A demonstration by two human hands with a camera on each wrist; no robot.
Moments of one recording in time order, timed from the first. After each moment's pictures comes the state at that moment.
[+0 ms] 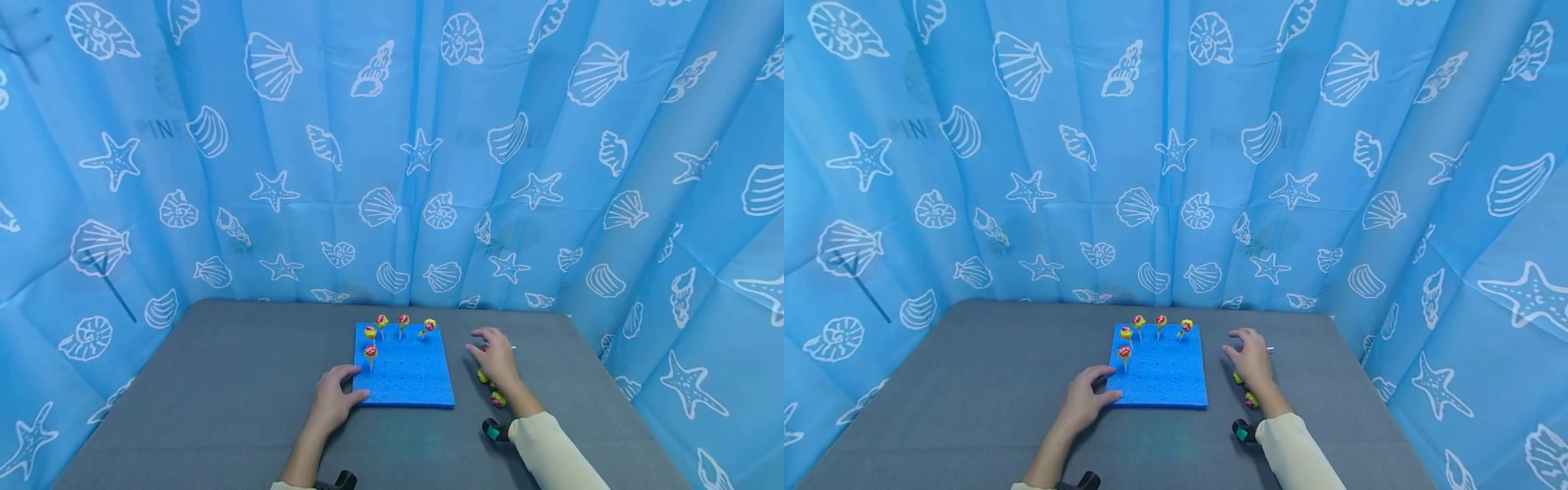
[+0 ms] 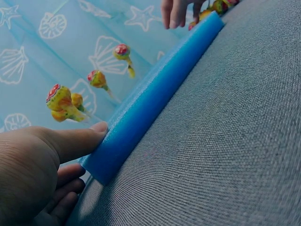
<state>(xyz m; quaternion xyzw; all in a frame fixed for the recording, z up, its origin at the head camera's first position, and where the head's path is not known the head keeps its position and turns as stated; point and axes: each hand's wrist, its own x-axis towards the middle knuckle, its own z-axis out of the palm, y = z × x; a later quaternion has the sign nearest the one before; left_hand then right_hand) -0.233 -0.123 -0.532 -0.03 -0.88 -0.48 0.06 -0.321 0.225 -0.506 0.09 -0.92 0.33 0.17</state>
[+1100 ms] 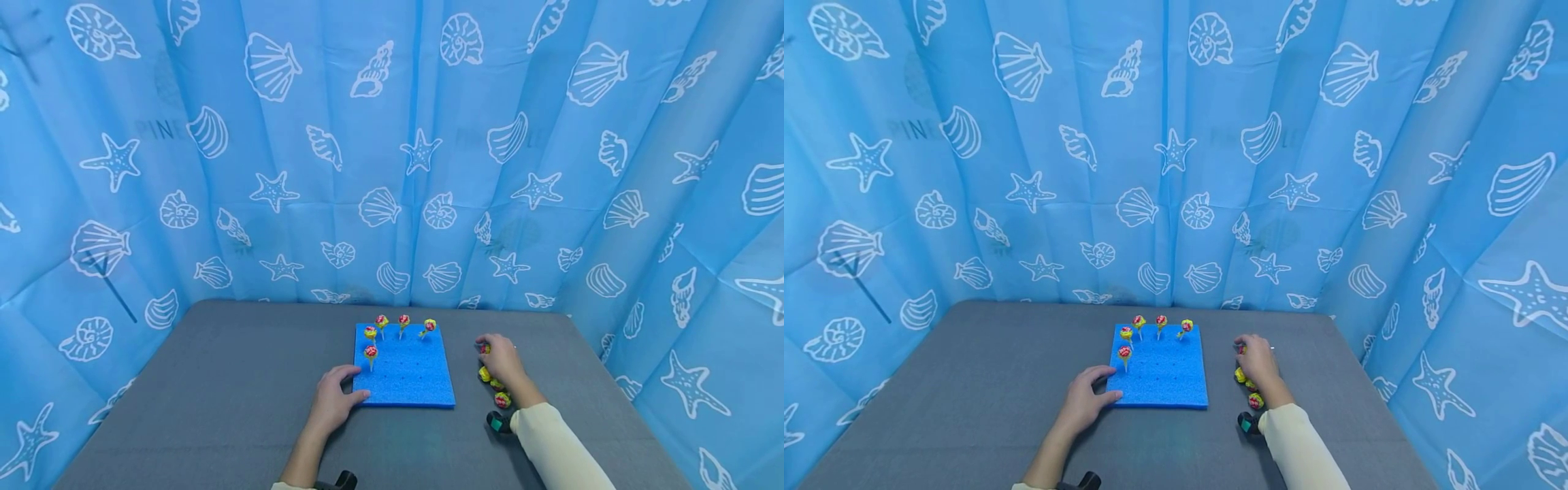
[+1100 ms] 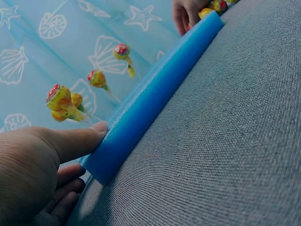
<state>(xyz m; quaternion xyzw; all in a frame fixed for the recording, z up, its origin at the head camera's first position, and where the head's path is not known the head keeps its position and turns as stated) -0.233 -0.121 -0.530 -0.02 -0.88 -0.47 0.07 -0.336 0.236 -0.505 0.02 -0.97 0.23 0.05</state>
